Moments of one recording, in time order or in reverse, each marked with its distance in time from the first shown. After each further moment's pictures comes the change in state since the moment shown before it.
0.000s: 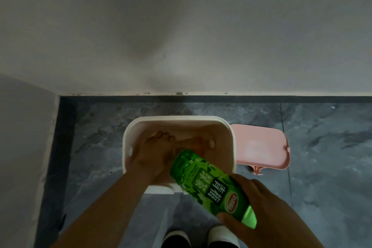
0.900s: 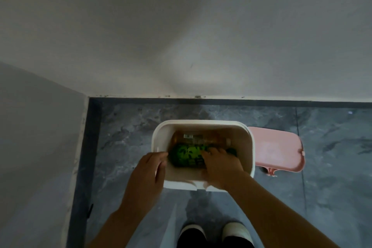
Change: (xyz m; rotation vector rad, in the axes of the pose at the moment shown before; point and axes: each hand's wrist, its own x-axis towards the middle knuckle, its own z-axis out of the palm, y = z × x) left_hand -0.100 -0.014 -0.031 -0.506 0.380 -0.236; right_hand 0.124 -0.049 0.039 -0.510 -0.065 -0.045
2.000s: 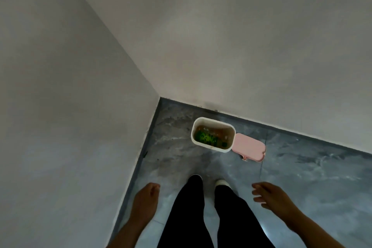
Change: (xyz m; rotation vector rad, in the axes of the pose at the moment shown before) left_hand -0.334 0.145 -0.269 -0.282 -0.103 -0.645; right_hand -0.471 -0.047 -0.162 1.043 -0.003 0.388
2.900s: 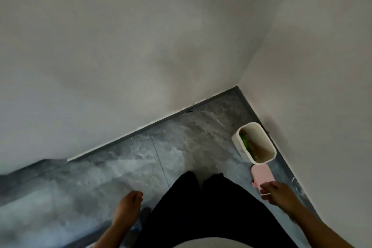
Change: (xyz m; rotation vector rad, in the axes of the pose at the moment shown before) left_hand -0.251 -0.186 0.141 -0.744 0.355 -0.670; right_hand -0.049 -0.005 0.058 -0.788 -0.167 -0.219
